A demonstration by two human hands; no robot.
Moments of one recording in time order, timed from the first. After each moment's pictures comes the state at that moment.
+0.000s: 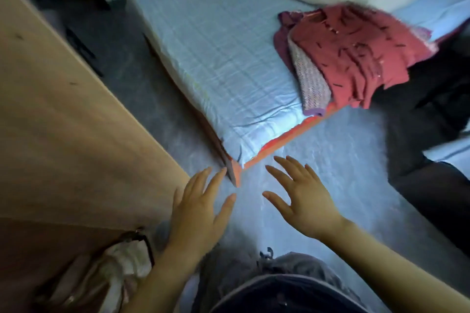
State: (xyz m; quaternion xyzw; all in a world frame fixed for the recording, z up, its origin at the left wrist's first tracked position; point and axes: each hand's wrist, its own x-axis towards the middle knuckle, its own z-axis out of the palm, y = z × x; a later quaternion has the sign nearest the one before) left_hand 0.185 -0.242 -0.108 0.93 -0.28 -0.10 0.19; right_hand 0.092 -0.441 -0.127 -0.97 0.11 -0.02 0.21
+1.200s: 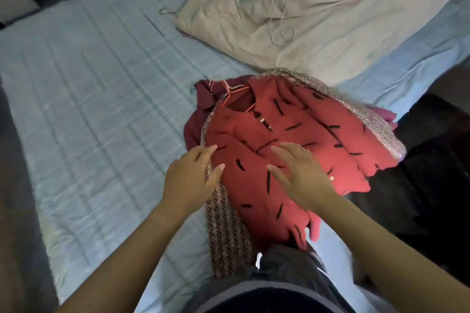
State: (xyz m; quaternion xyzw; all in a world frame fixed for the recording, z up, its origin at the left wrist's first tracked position) left_hand 0.625 -0.911 -0.165 0.91 -0.38 -0.11 0.14; right_hand 0.479 -1.112 -0.176 -0.95 0.20 -0.02 0.24
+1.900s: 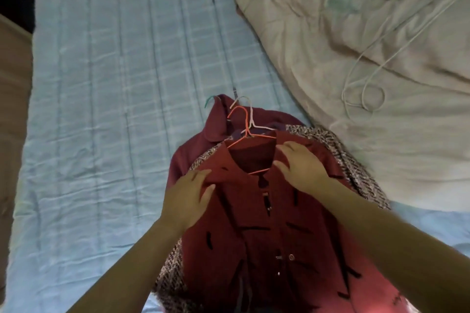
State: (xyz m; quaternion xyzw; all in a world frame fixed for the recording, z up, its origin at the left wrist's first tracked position) left_hand 0.772 -1.080 -0.269 0.96 -0.11 -0.21 0.12; right_hand 0.787 -1.362 -0.311 -0.95 -0.01 0.20 0.23
